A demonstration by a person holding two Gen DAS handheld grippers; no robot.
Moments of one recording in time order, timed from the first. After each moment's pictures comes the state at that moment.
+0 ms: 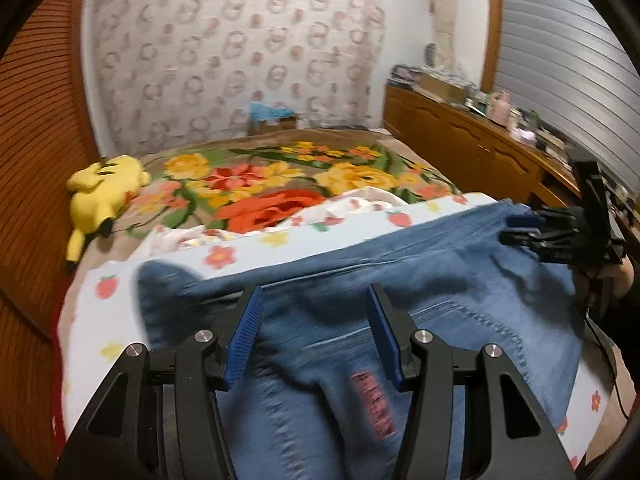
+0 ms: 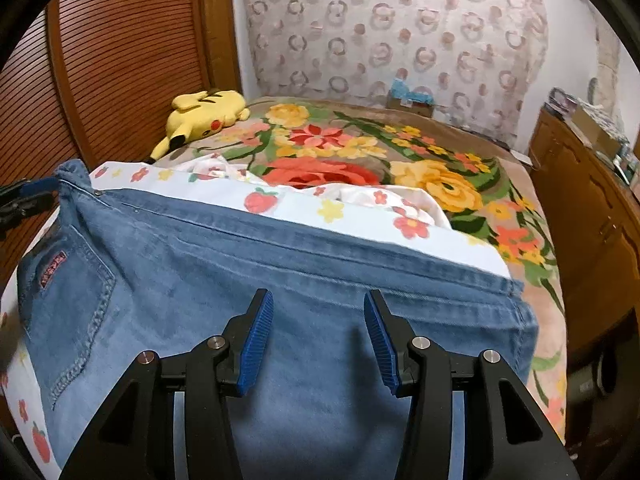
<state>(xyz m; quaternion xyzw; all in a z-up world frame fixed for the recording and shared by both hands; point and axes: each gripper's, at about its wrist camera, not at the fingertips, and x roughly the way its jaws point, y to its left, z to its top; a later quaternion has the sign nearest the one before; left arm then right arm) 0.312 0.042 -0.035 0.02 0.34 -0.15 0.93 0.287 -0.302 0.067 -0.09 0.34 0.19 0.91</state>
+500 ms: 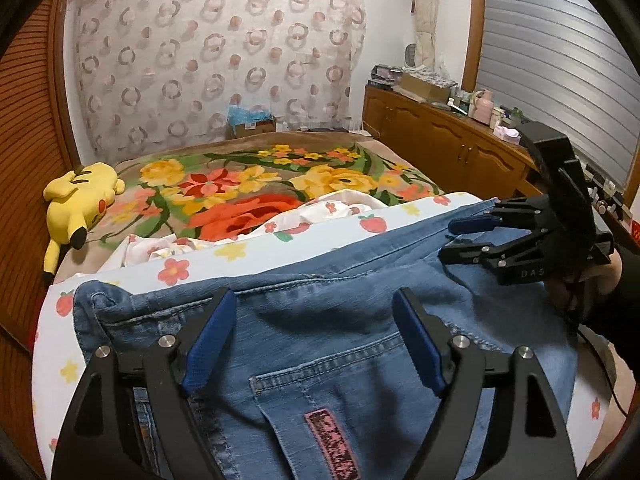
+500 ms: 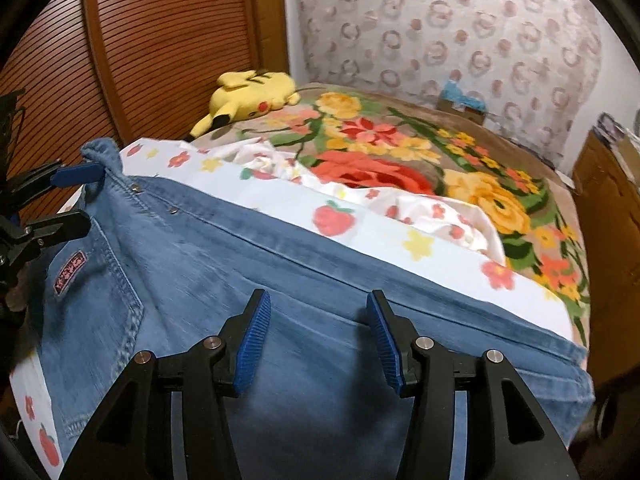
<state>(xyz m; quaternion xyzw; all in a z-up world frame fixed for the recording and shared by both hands) 0.325 0.020 -0.043 0.02 0.33 -0.17 0.93 0.342 -0.259 0.048 -0.13 0.36 0.27 0.88</state>
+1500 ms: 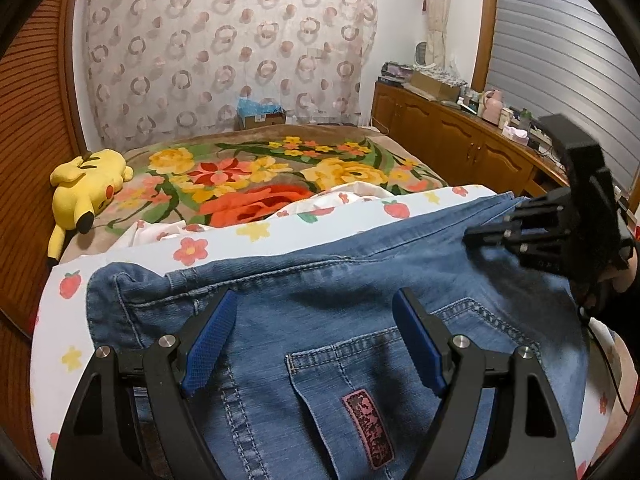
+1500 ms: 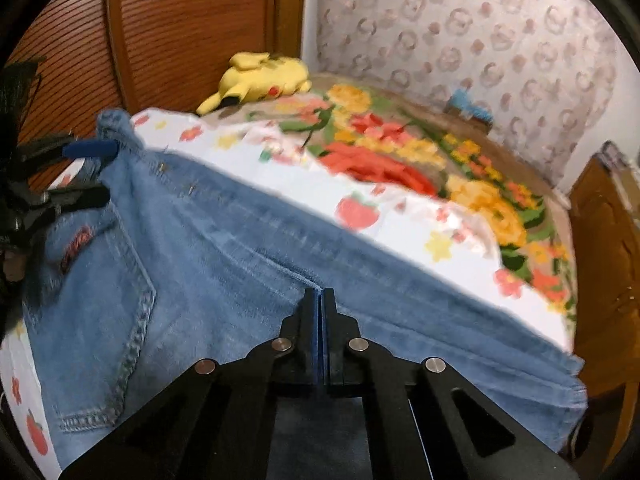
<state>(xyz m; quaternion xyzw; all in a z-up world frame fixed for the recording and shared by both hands) 0.324 0.038 -0.057 0.01 0.34 -0.16 0.93 0.384 -0.215 0.019 -0.18 0.35 0.25 0.88</state>
